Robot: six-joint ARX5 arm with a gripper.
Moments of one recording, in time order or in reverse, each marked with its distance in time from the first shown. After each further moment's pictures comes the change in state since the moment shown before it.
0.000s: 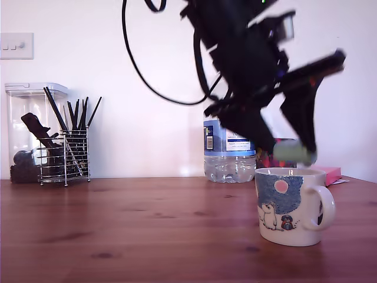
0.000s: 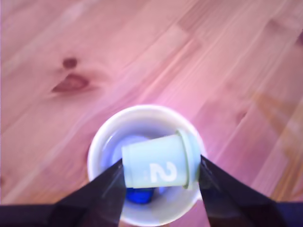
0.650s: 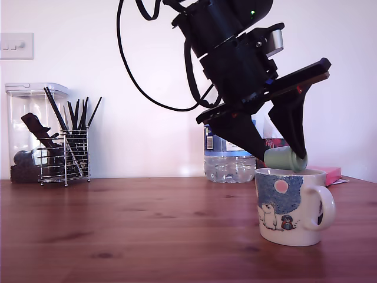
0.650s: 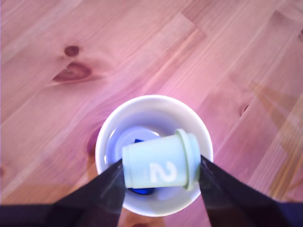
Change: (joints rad) arm 0.016 0.000 0.002 -0.027 0.045 0.000
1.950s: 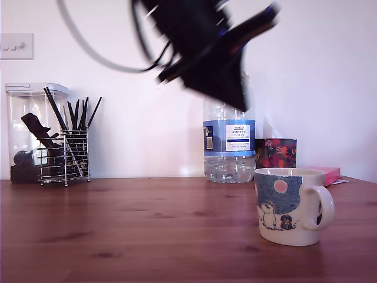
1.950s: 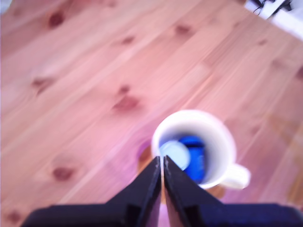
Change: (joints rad) arm 0.093 -0.291 -0.284 0.200 -0.041 0.060
